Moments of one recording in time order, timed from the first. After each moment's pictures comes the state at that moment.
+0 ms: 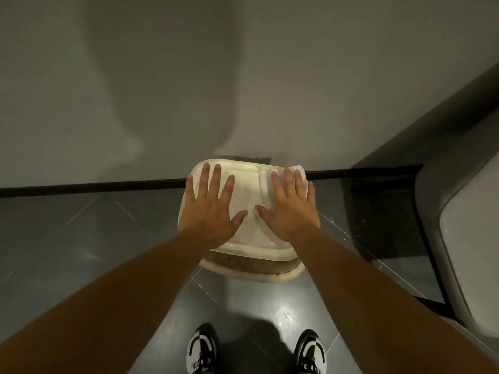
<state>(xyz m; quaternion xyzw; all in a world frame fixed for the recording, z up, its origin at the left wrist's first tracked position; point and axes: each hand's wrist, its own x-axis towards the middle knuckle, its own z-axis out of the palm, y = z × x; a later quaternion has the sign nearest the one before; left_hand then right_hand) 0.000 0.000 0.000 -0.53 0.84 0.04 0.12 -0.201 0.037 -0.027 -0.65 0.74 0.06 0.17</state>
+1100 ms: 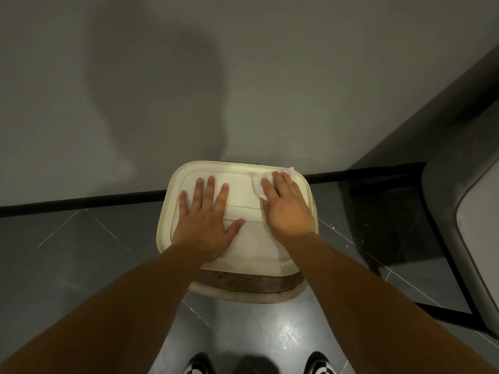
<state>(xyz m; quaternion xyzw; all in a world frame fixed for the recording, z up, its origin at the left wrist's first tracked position) -0.004 -0.006 -0.081 -0.53 0.84 0.09 0.08 -0.204 0.024 -0.061 -0.65 0.73 -0.01 0.19</state>
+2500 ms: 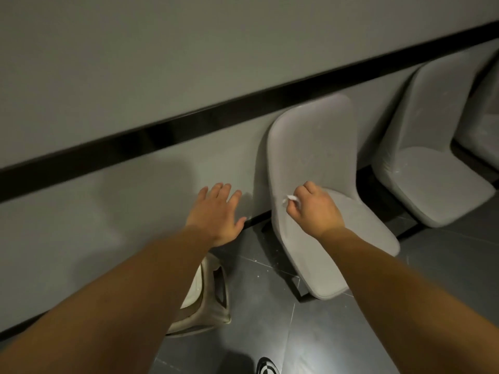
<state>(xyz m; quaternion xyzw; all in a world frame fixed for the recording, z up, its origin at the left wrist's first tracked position) -0.318 0.073 0.361 -0.29 0.95 -0.04 0.06 -0.529 0.215 0.353 -0.53 0.83 -0.18 0.04</state>
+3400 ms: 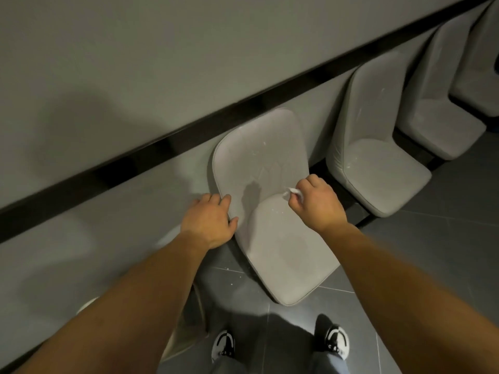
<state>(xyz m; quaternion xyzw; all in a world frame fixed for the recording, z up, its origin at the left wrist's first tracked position) -0.472 0.058 0.384 -0.27 0.96 0.02 0.10 -0.674 0.232 0.402 -0.45 0.88 -0.16 0.04</state>
